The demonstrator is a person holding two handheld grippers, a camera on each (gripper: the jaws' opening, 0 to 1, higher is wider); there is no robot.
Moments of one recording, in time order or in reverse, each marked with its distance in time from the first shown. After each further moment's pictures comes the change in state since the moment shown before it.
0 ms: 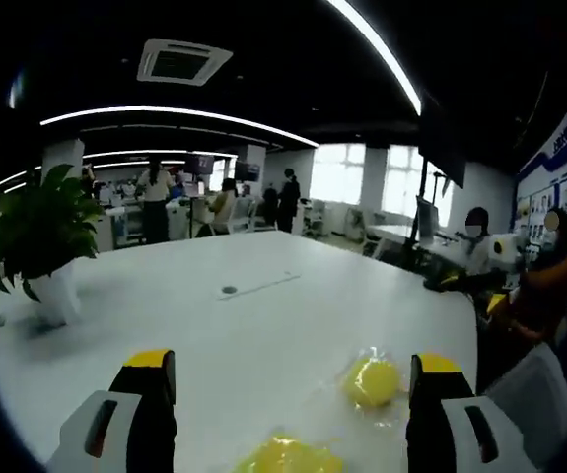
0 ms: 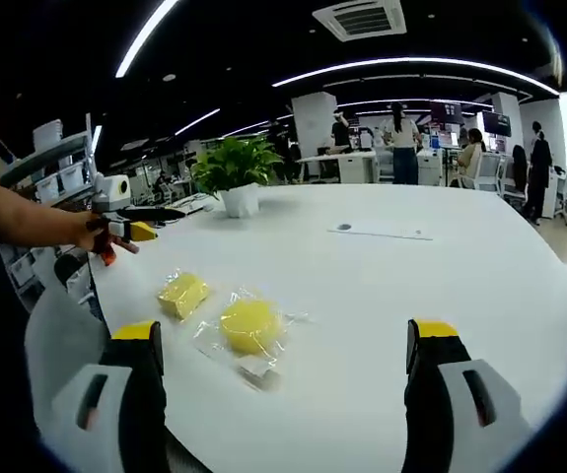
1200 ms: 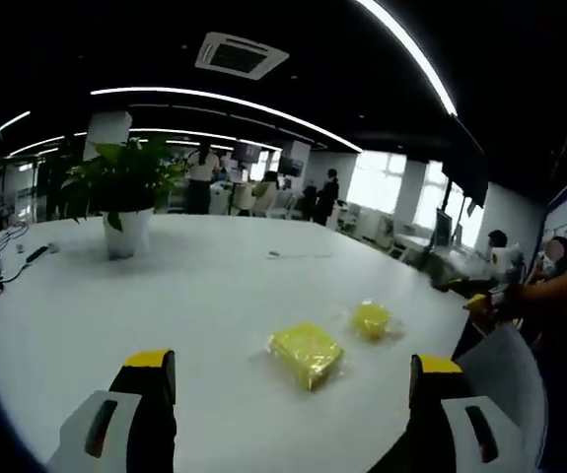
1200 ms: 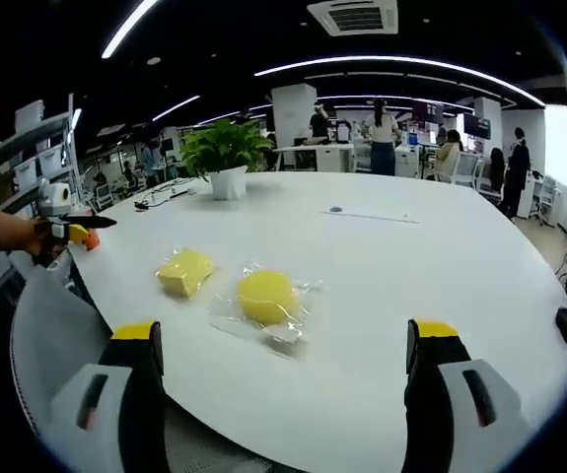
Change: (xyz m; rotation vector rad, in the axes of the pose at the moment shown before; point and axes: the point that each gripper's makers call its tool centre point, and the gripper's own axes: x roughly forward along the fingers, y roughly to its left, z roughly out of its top) left arm -0.146 0.005 -0.067 -0.125 0.014 0.108; right arm -0.018 0.050 -0.032 -0.013 0.058 -0.149
